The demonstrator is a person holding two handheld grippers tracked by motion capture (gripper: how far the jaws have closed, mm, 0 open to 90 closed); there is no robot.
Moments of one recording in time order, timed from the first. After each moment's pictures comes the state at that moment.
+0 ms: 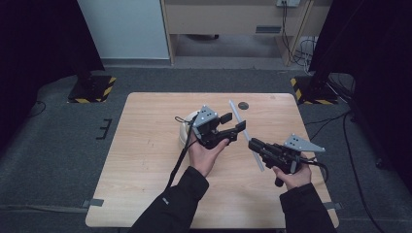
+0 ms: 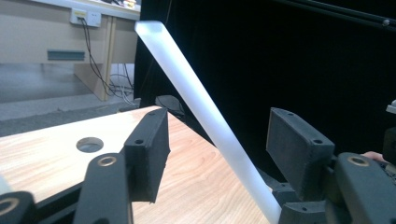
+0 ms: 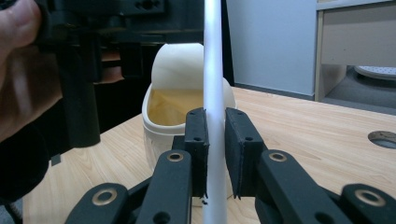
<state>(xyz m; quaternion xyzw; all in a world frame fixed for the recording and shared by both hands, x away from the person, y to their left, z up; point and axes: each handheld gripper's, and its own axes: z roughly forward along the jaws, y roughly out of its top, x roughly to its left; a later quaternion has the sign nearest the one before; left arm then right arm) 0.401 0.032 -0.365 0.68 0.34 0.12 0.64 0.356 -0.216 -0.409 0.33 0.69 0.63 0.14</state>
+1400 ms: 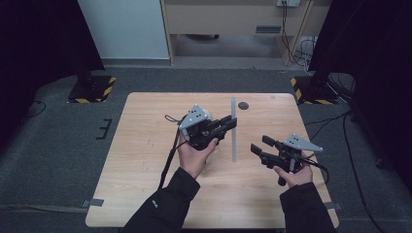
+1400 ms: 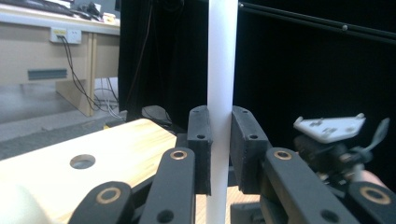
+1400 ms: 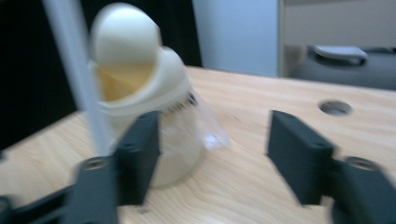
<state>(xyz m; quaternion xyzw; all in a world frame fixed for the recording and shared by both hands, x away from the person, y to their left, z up) 0.382 0.065 -0.338 0.68 0.30 0.12 0.66 0.371 -0.228 -0.435 0.39 0.69 0.58 0.18</state>
